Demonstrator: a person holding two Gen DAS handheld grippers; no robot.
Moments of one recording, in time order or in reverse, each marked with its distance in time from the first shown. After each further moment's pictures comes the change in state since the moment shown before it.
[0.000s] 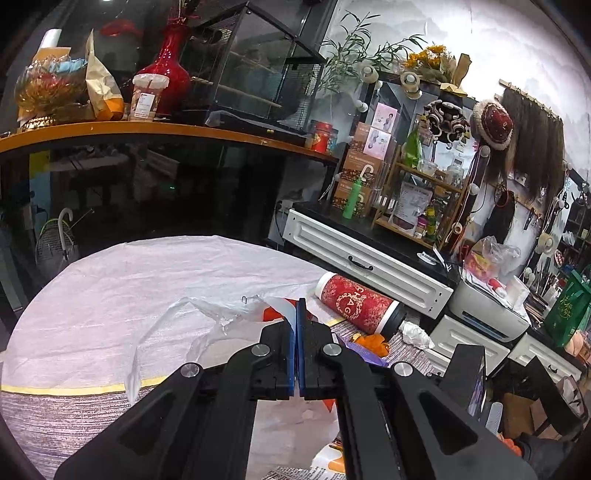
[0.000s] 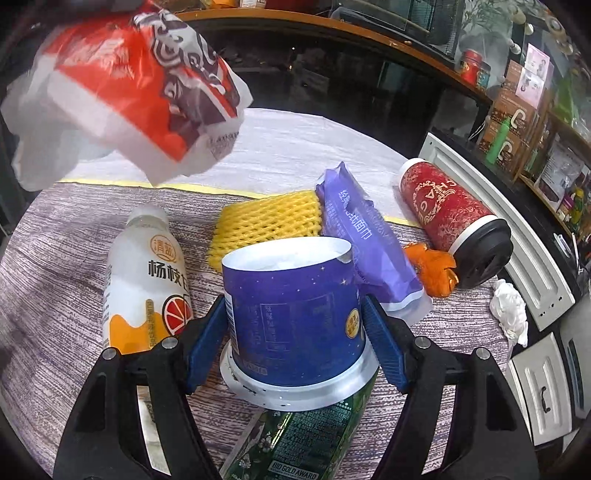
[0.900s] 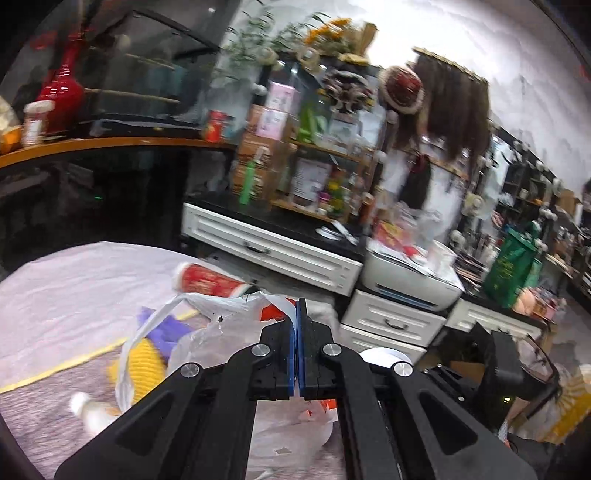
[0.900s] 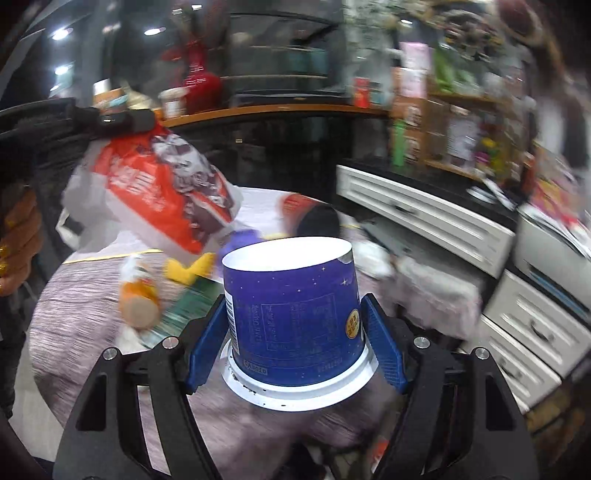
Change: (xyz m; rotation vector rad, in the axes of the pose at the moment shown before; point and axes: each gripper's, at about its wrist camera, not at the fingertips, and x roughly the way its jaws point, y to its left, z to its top) left arm 0.007 -0.179 -0.022 0.134 0.065 -0.294; right arm -0.168 -0.143 -0.148 0.347 -0.275 -0.118
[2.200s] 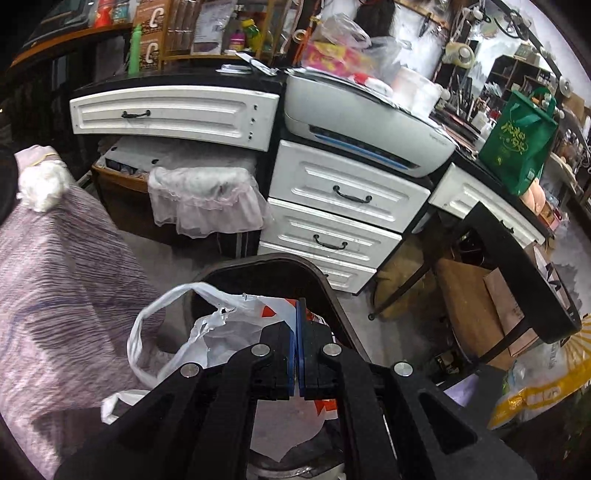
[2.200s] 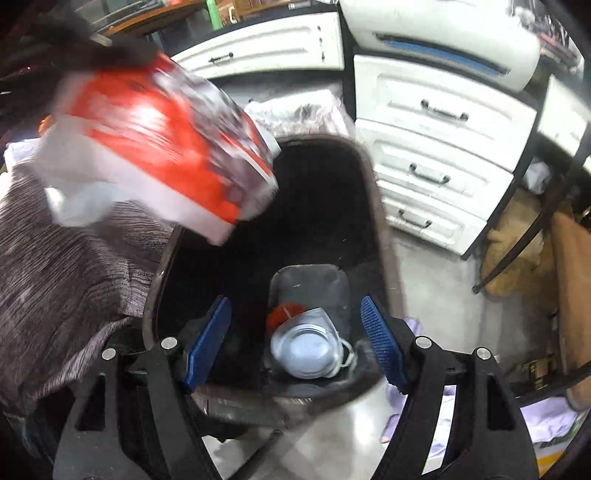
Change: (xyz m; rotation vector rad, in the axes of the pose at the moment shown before) left arm 0.256 -0.163 -0.149 0.097 0.464 -0.105; right arm 0.024 -0.188 -0.199 0.356 0.344 -0.276
